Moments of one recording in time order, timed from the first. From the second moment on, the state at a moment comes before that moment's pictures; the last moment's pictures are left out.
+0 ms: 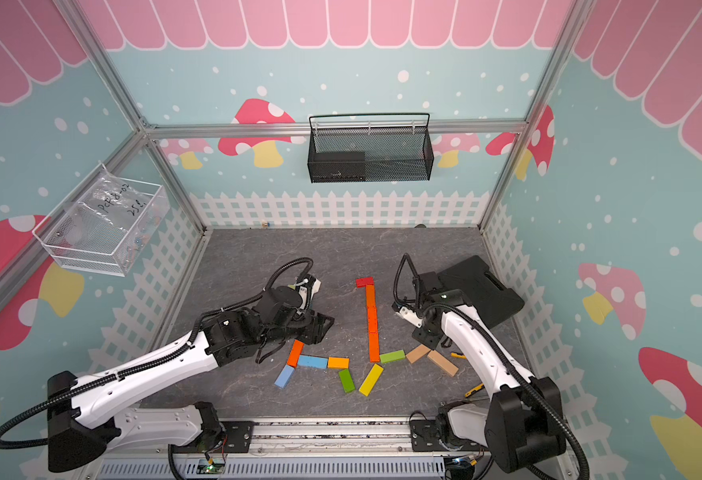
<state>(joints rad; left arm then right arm) -0.94 1.23 1.07 -0.57 -0.13 -0.49 0.29 1.22 0.91 -1.01 0.15 -0.78</state>
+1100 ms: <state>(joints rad) -0.92 1.30 1.07 -0.59 -0.10 -0.49 0.37 1.11 0.62 -0.73 0.08 -1.24</state>
